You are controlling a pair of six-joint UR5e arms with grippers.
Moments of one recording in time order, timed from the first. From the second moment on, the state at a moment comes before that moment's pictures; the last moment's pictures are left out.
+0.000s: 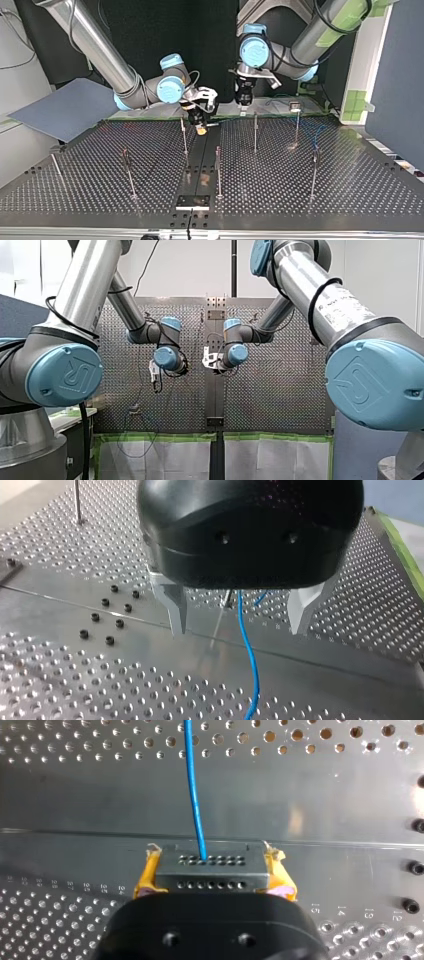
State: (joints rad) left arm -0.35 -1.93 -1.98 -2.53 -1.79 -1.76; right arm 2.25 -0.81 1.27 -0.21 1.55 1.66
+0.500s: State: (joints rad) left arm -0.36 -2.00 -1.88 -2.56 -1.80 -1.76; right arm 2.26 -0.81 1.27 -0.21 1.55 1.66
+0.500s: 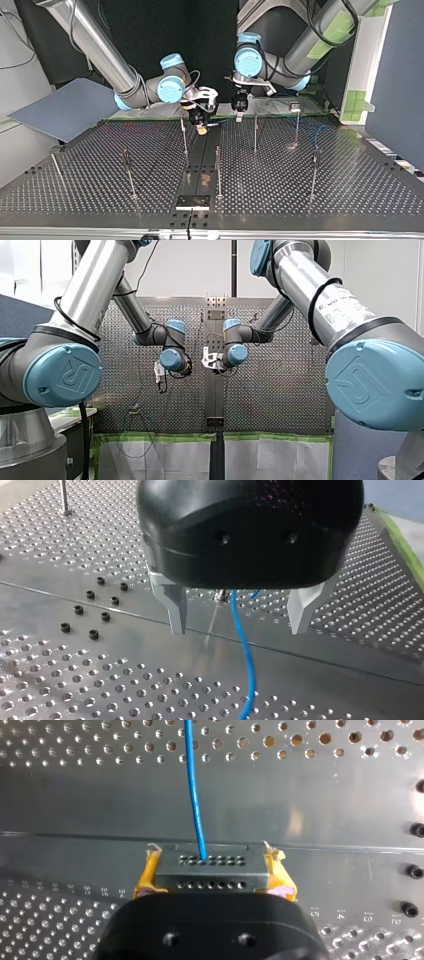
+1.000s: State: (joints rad) left arm -0.35 -2.11 -1.75 -2.58 -1.82 -1.76; right arm 2.25 -0.81 1.27 -0.21 1.54 1.67
